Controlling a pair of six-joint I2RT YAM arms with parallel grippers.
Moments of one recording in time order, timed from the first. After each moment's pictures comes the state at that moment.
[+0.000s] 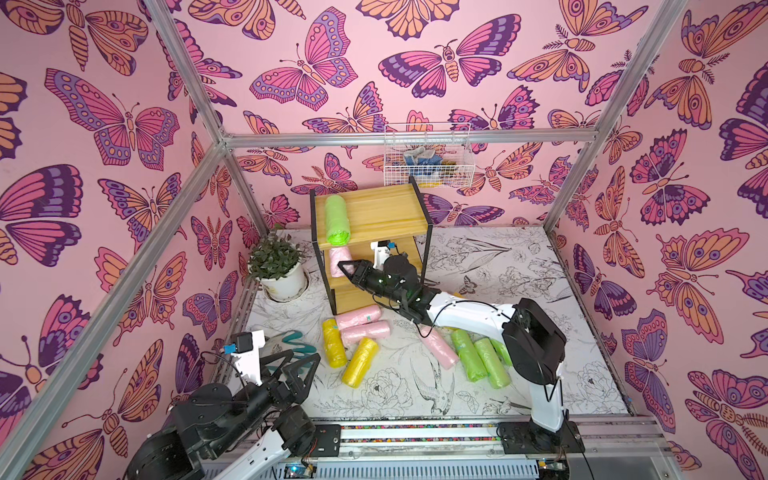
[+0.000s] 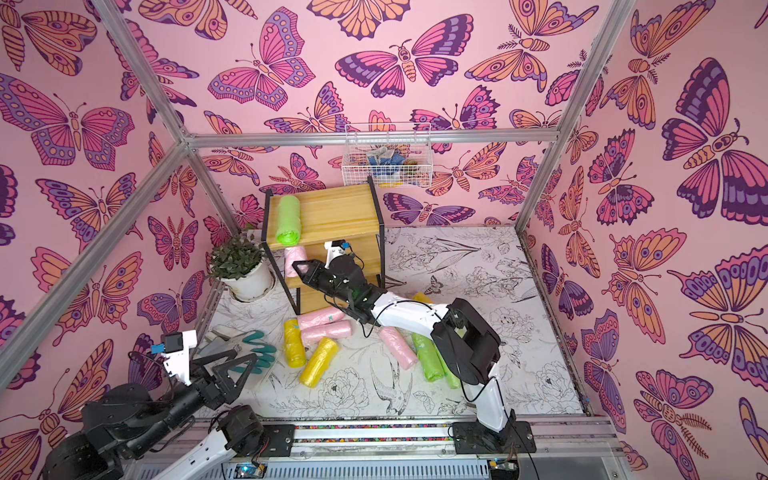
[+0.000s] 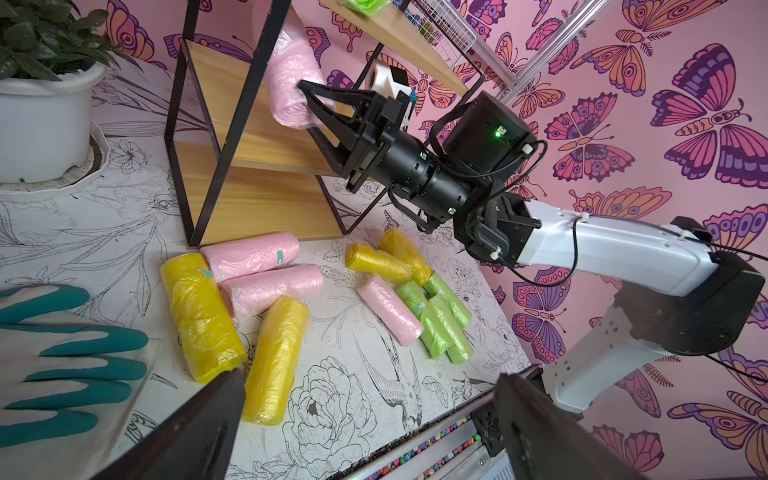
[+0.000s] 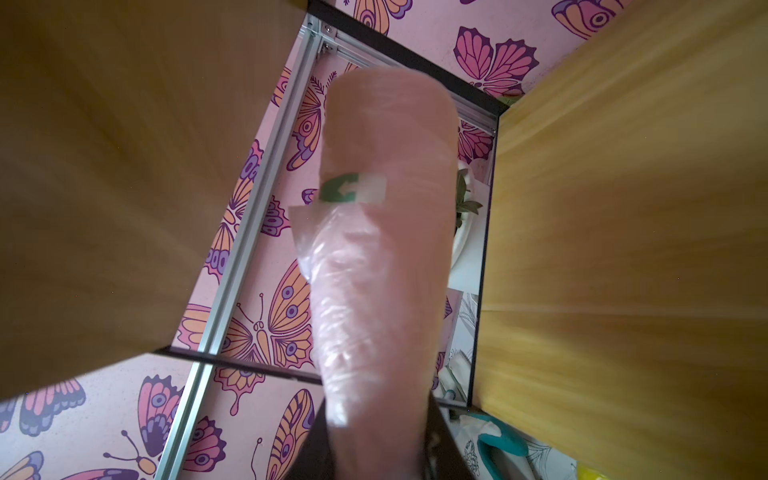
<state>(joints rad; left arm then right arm) -0.81 0.14 0.98 -1.11 -0.21 -0.70 0.93 2.01 1.50 0.46 -0.10 1.17</state>
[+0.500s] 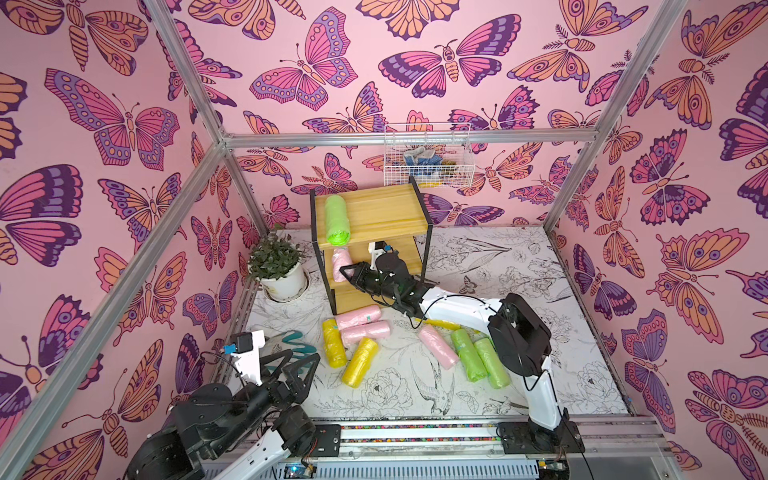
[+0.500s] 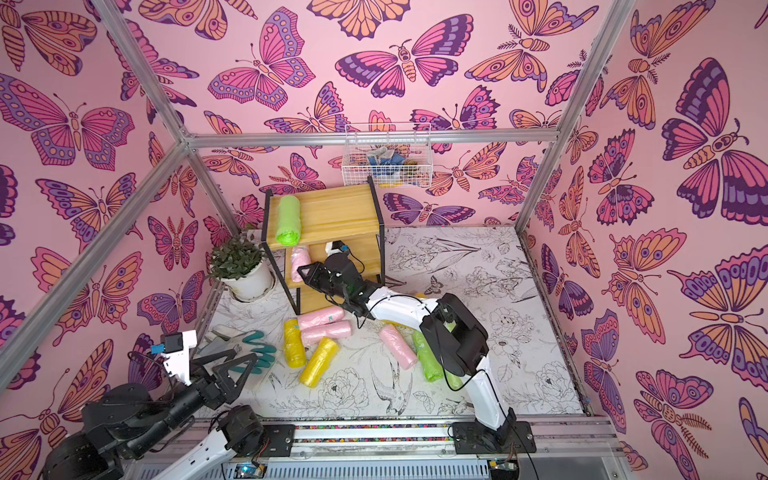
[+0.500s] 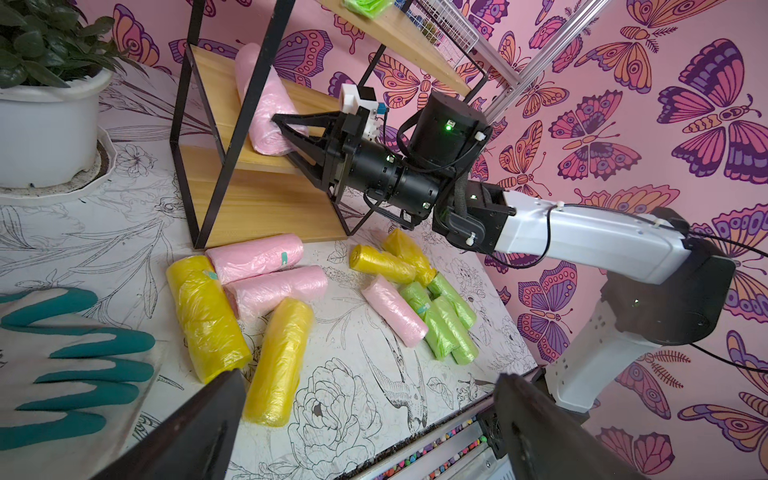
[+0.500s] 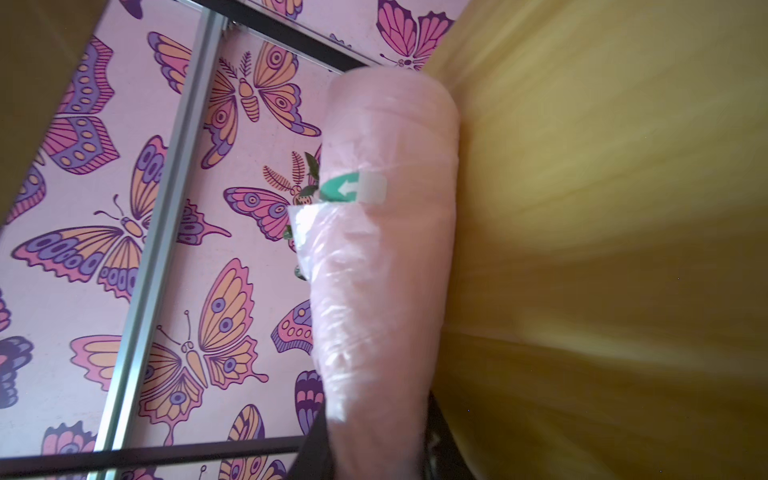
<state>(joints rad) -0.81 0.14 0.98 -1.11 -0.22 -0.69 0.90 2.11 1.59 0.31 -0.11 1.18</state>
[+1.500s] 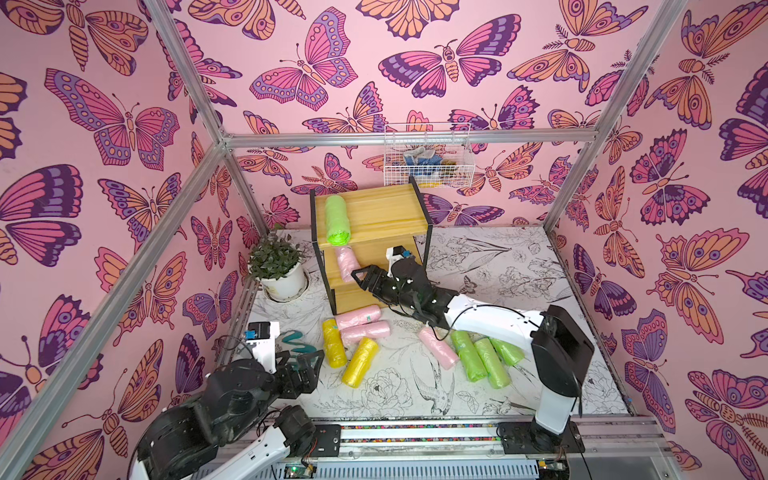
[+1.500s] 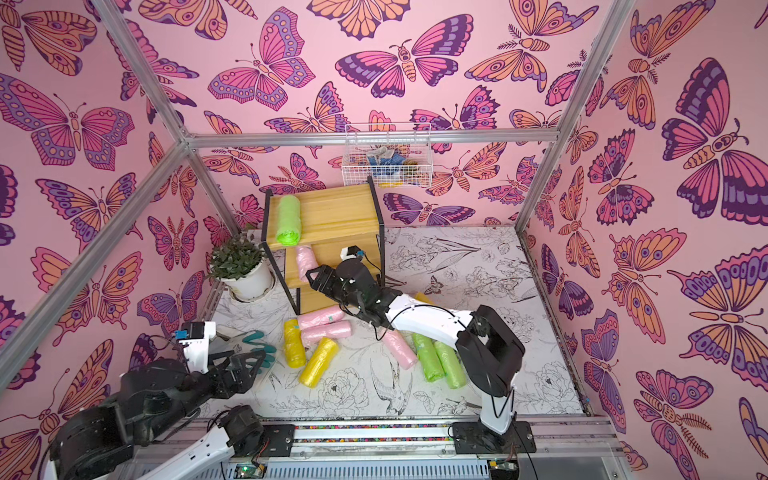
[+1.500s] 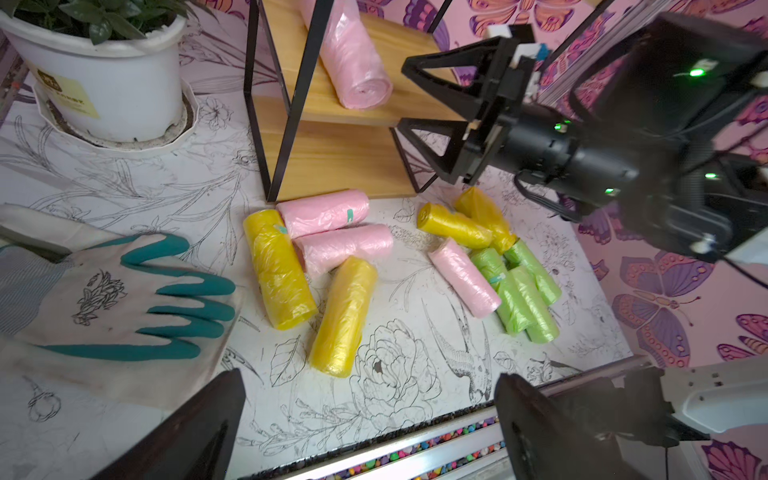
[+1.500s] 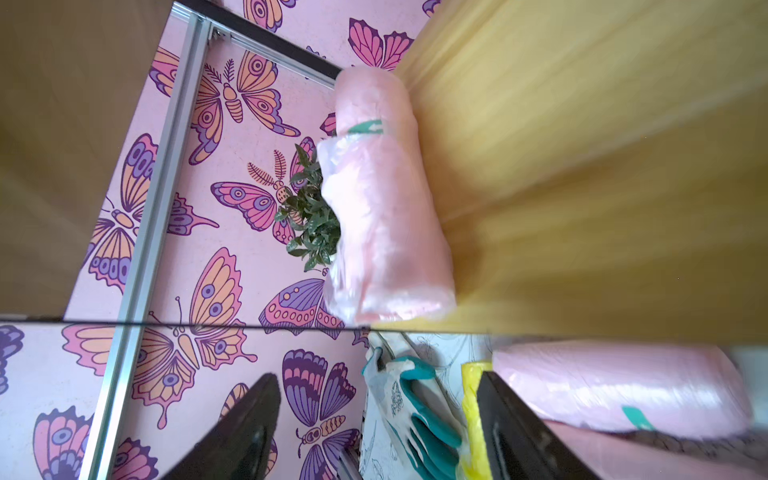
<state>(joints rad) -0.81 0.37 1.06 -1.29 -0.30 -0.71 0.94 1.79 1.32 0.15 -0.01 1.16</state>
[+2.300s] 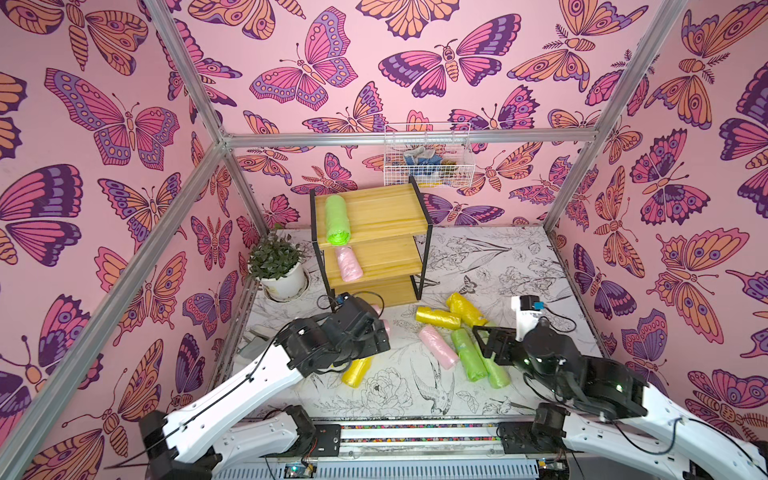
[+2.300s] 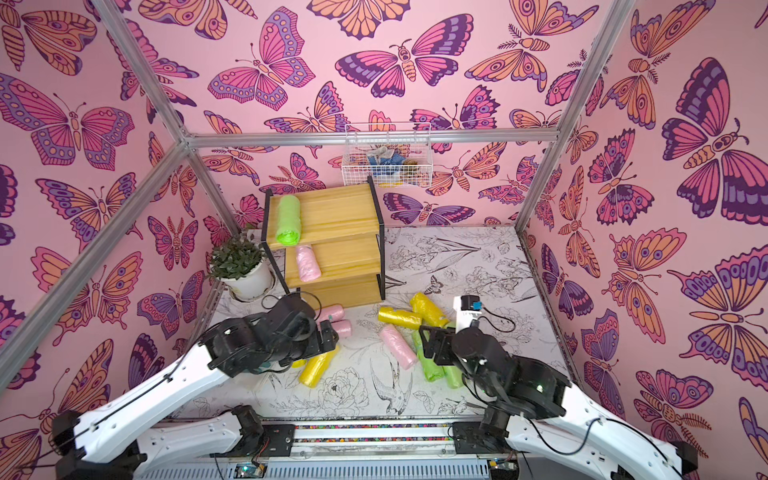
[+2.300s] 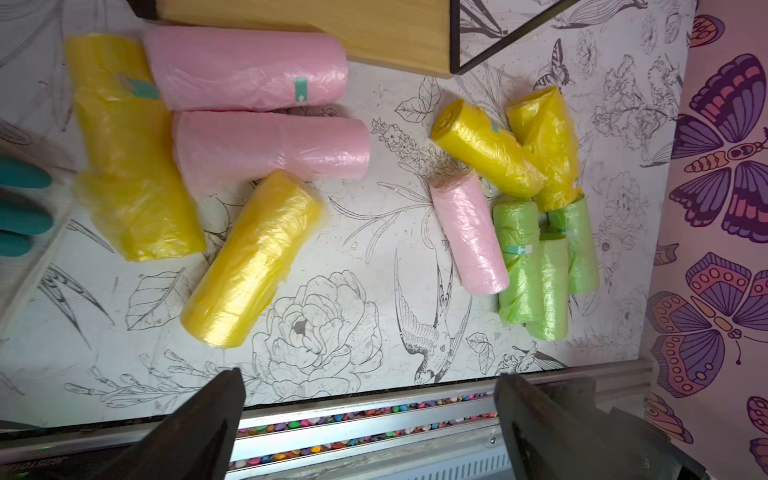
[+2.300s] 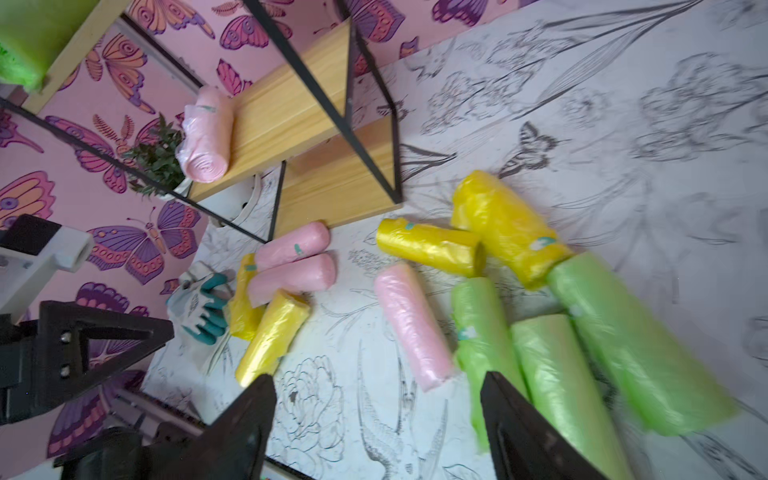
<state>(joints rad) -0.90 1.09 1.10 -1.05 -0.11 -1.09 1.03 0.58 0.85 -0.86 0.46 0.88</state>
